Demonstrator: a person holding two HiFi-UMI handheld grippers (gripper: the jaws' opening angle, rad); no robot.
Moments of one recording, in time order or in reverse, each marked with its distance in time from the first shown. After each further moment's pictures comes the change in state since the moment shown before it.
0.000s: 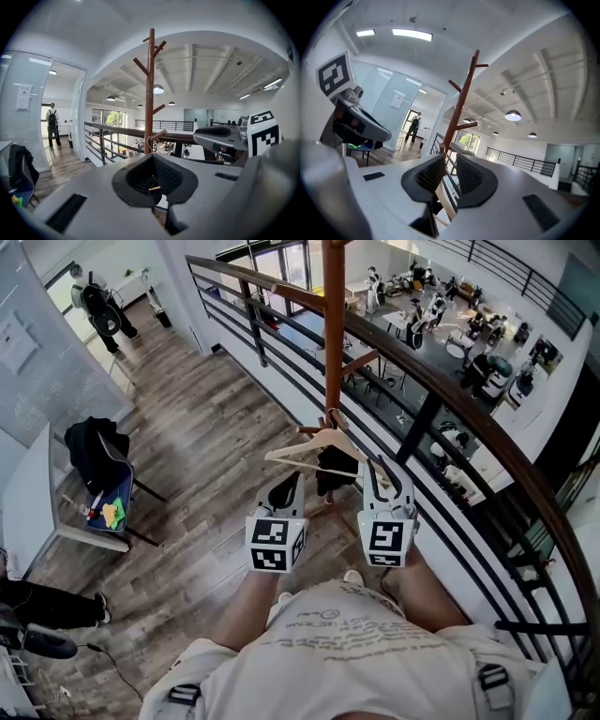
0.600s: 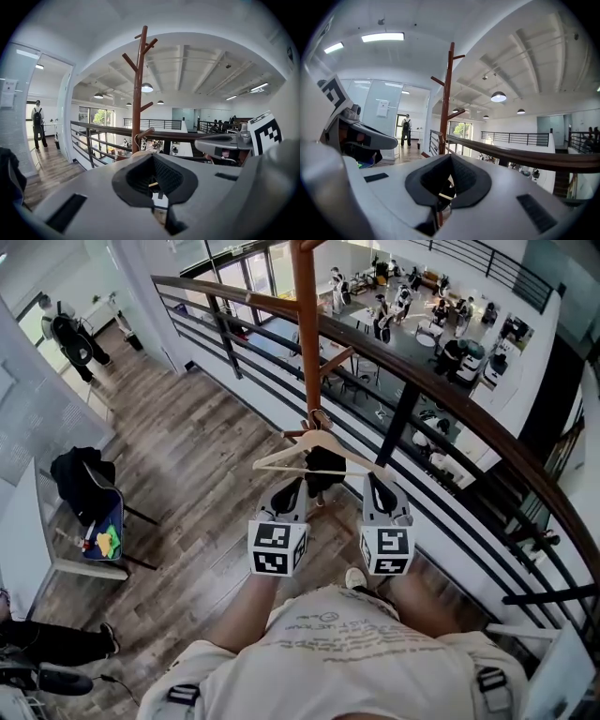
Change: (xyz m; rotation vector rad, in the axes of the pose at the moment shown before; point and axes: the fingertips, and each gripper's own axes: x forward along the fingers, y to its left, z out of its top) left arm 0.001 -0.024 -0.008 0.041 0.019 -0.150; right arm -0.040 0.005 -0.033 0.259 0.108 -0.075
